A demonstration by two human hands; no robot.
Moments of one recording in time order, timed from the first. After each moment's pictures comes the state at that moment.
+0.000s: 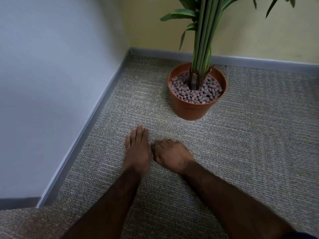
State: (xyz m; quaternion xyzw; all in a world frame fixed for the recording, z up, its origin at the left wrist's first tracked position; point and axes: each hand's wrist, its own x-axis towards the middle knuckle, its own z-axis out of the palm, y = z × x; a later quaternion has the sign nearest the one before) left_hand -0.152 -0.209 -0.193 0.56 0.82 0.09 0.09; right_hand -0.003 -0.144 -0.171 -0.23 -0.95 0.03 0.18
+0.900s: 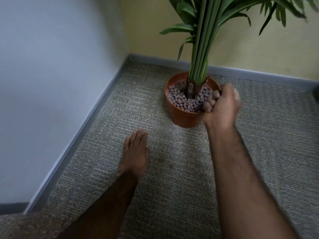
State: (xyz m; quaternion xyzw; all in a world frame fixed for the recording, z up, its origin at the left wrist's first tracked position) left_hand -0.151 -0.200 -0.200 0.58 0.80 0.12 0.05; right_hand 0.035 -0.024 -0.024 -0.42 -0.21 0.61 0.63
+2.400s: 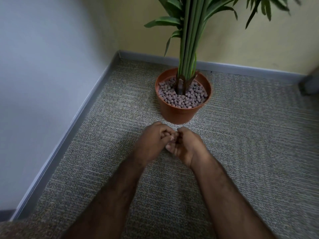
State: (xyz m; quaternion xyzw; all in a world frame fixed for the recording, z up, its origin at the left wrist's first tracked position) left_hand -0.097 -0.150 -0.097 0.58 0.67 0.35 0.32; right_hand 0.030 -0.103 -0.082 -0.56 -0.18 0.77 0.27
